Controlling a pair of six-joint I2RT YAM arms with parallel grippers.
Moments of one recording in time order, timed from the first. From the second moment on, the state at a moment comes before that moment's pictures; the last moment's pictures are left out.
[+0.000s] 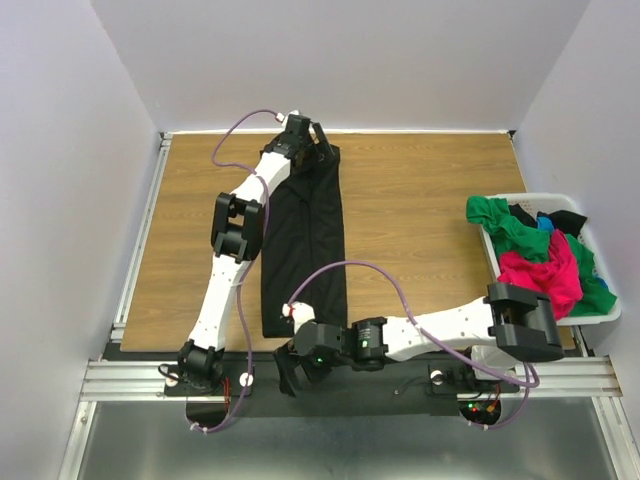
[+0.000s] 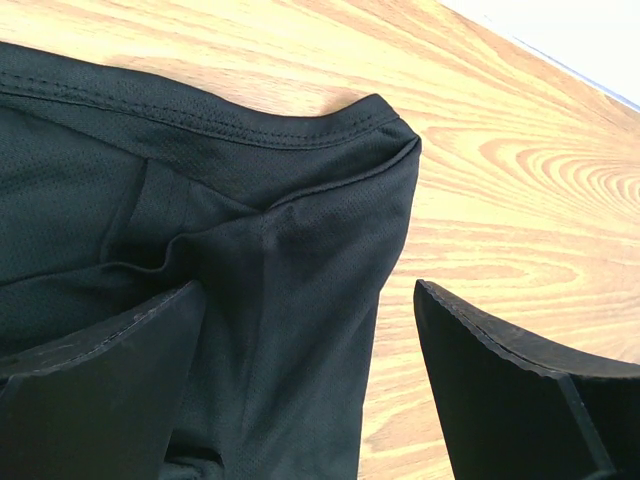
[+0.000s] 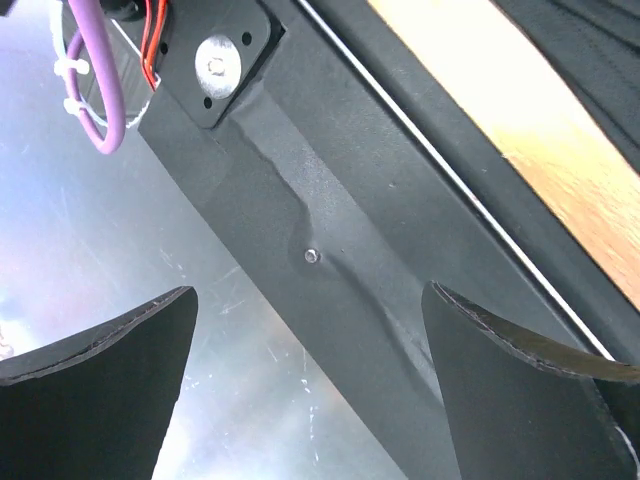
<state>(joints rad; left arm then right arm) -0.35 2.64 2.40 -0.42 0.03 -0.72 1.50 1.60 0.94 -0.16 0.07 0.86</state>
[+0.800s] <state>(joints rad) -0.50 1.16 1.13 -0.53 -0.26 -0.81 1.20 1.20 0.77 -0.33 0.31 0.95</state>
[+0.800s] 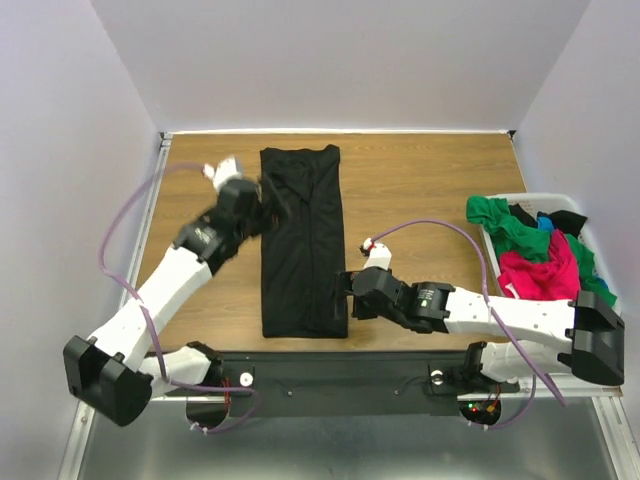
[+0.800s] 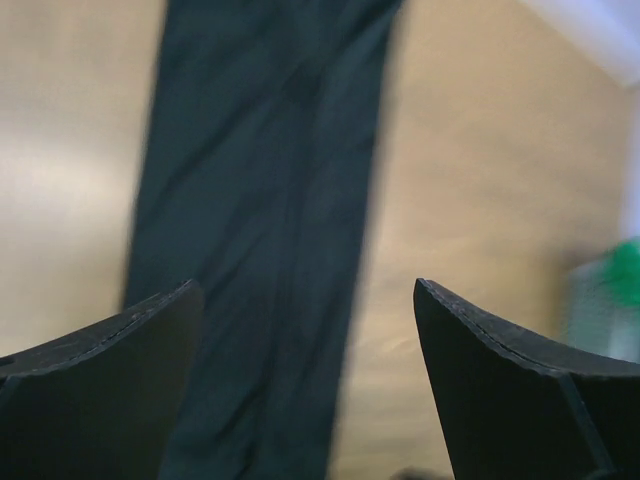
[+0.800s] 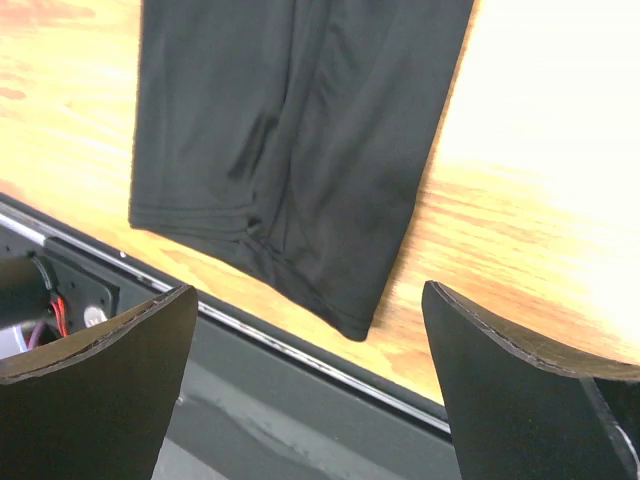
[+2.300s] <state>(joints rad) -0.52 0.81 0.31 -0.63 0.18 -1.20 1.11 1.46 0.76 -0.31 0.11 0.97</state>
